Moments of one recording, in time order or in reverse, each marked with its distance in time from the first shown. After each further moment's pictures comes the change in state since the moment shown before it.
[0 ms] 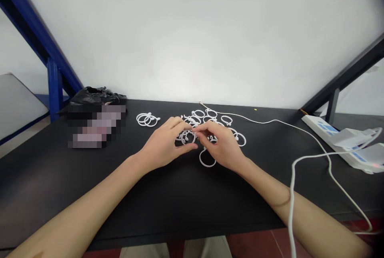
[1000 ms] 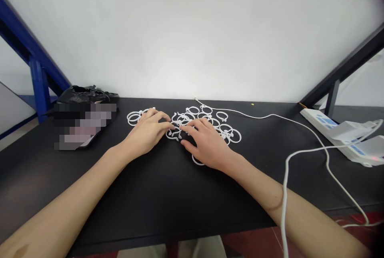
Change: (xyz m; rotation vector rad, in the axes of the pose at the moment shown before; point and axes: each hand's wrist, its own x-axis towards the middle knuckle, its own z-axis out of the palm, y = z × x) left_hand 0.005 -0.045 -0.006 0.363 -0.095 0.055; right_hand -0.002 0.009 0.010 -0.474 -0.227 -0.107
